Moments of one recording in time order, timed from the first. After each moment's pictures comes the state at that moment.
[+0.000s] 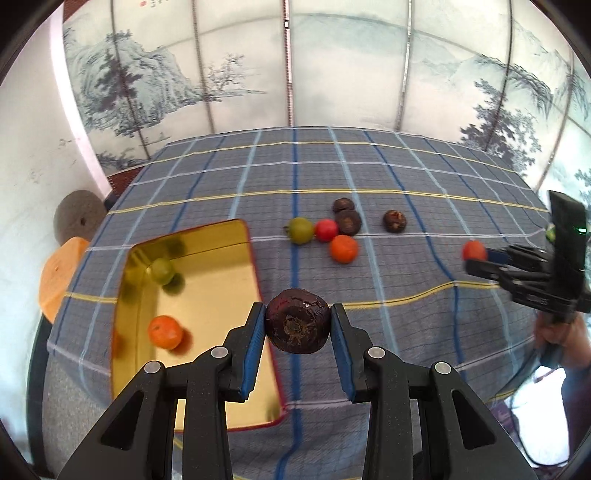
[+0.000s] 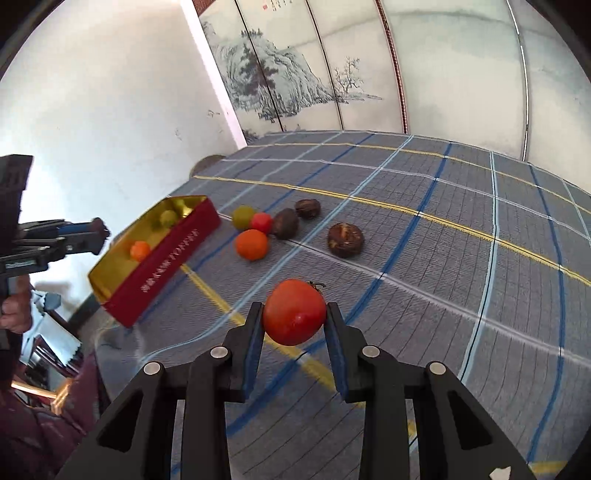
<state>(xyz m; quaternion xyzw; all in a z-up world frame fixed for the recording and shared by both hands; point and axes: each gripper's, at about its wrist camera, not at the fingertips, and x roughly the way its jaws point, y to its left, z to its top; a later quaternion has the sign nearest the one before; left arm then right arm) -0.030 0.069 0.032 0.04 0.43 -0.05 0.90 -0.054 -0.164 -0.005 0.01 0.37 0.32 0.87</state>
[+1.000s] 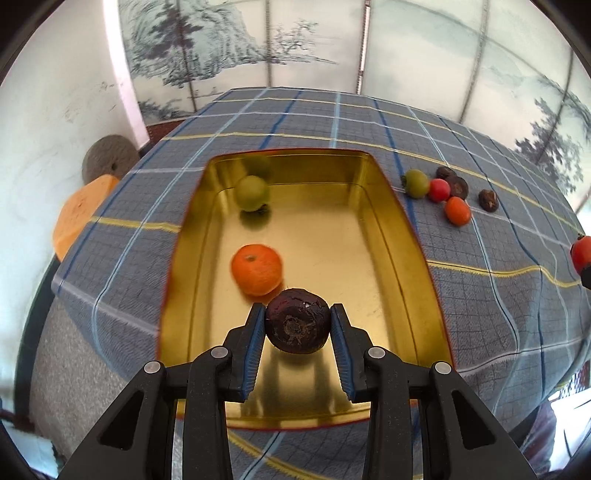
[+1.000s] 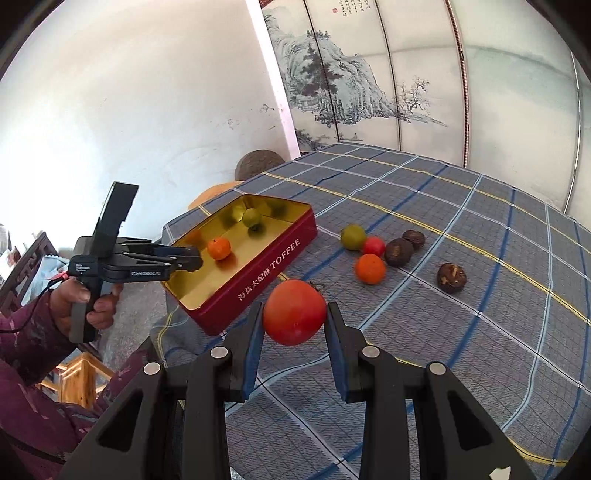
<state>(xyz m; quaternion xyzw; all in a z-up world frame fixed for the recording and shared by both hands) -0.034 0.182 -0.042 -0.02 0.46 0.02 0.89 -0.110 -0.070 0.039 -0.04 0.35 0.39 0.85</state>
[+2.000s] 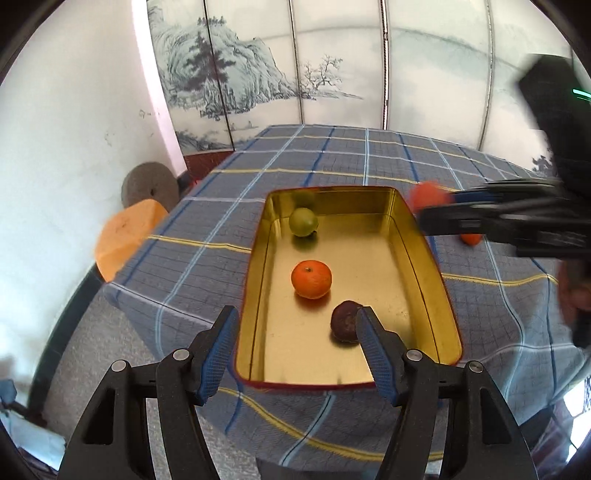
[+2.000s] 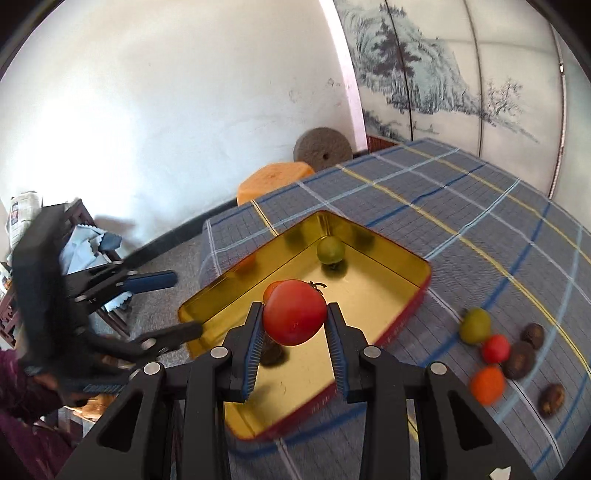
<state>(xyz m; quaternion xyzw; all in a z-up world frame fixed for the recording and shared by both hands) -0.085 0.193 -0.003 0.01 0.40 0.09 0.91 -0.040 0.104 0.034 -0.09 0.38 0.49 0.78</state>
